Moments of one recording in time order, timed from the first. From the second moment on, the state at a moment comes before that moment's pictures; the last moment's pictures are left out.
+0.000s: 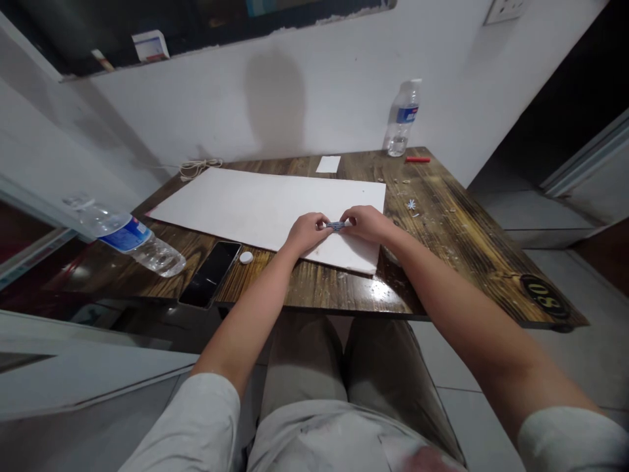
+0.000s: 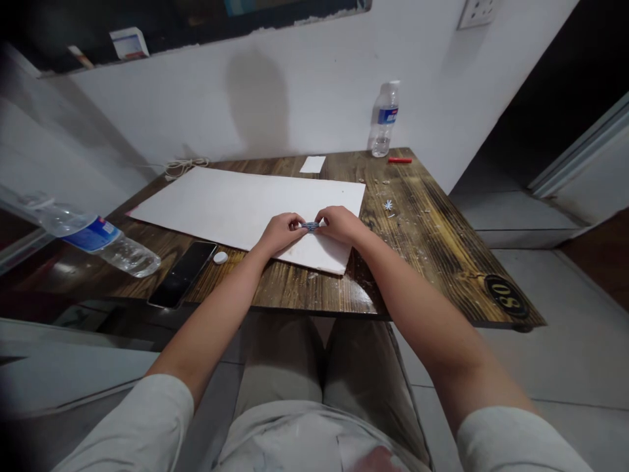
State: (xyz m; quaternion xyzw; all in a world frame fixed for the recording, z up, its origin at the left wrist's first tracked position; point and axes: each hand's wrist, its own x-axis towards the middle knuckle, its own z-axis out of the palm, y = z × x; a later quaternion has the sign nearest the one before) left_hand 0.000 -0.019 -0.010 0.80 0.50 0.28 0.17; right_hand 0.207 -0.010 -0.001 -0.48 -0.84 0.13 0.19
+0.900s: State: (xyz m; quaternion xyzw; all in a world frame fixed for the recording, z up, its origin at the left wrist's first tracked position) left_hand 0.001 -0.016 -0.016 0.78 0.53 0.28 0.16; right_hand 0.201 -0.027 0.015 -0.44 -0.88 0.17 0.11
